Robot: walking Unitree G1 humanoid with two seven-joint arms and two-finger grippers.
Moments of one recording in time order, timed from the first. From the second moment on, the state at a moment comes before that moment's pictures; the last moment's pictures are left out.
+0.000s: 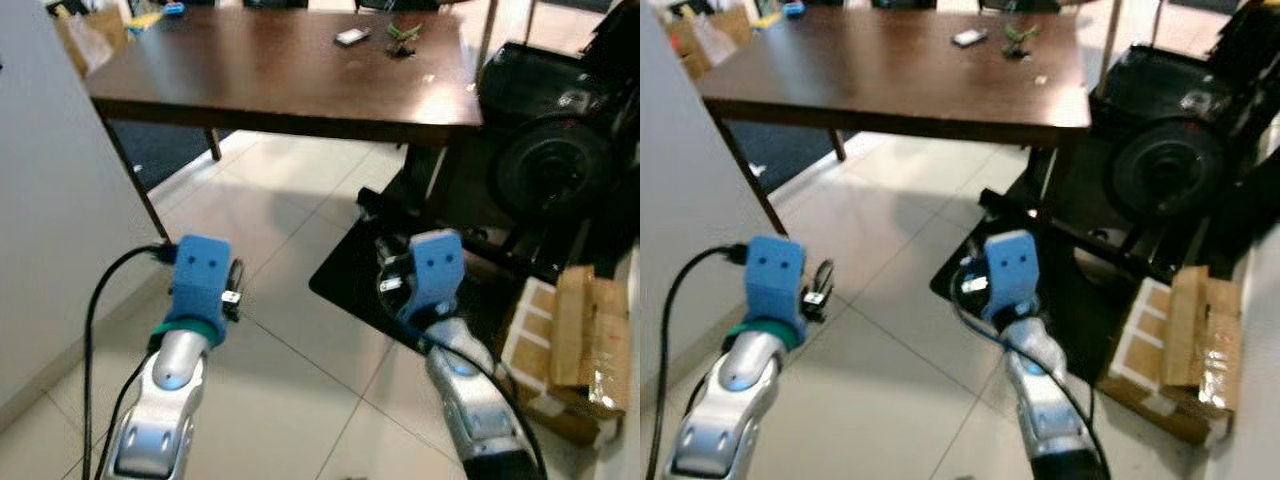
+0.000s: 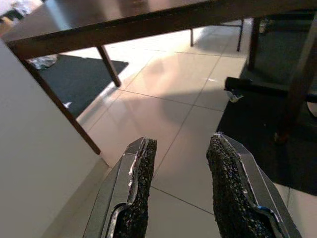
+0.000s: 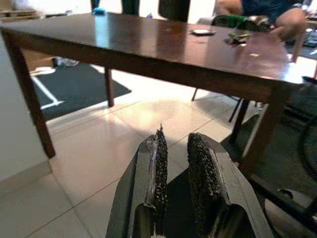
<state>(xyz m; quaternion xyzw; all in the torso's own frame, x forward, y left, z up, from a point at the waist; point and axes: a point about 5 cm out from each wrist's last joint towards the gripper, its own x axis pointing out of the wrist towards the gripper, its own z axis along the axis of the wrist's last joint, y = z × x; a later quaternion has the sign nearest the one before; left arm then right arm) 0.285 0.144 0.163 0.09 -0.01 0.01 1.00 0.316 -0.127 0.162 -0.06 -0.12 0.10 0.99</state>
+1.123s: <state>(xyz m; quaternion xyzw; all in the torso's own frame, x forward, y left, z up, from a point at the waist) 0.310 0.149 0.165 0.15 -0.02 -0.02 0.99 0.331 -0.123 0.150 -0.06 -0.09 0.09 0.99</state>
